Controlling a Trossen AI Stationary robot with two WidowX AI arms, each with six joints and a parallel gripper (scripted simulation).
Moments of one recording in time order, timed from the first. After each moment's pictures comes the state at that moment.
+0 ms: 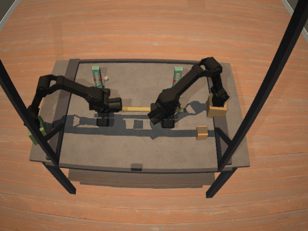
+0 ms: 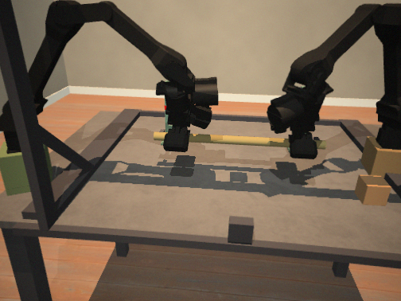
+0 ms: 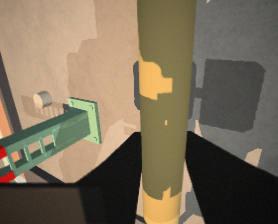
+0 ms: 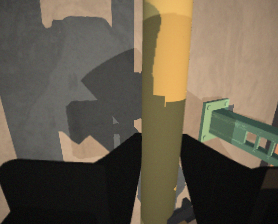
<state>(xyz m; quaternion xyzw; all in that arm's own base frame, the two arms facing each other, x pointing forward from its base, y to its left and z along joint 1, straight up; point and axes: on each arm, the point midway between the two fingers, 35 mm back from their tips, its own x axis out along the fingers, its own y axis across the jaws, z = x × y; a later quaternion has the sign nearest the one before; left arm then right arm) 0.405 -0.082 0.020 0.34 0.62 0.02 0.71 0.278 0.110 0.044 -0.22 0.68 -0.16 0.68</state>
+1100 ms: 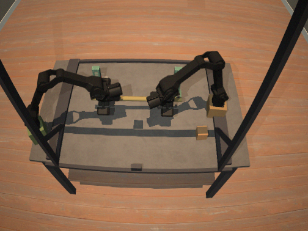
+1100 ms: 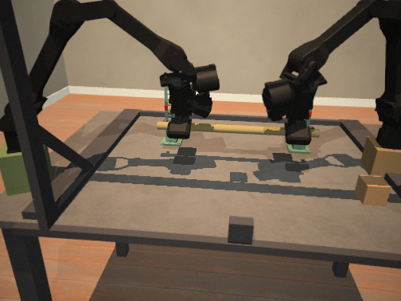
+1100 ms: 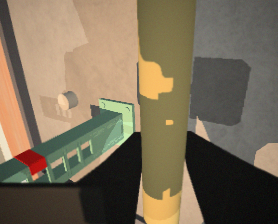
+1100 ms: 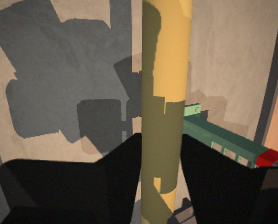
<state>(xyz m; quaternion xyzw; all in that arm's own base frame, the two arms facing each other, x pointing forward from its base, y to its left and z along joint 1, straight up) 0.429 -0.027 0.030 0.34 0.62 0.02 0.71 0.287 0.049 0.054 -0.21 0.68 -0.16 0.69</state>
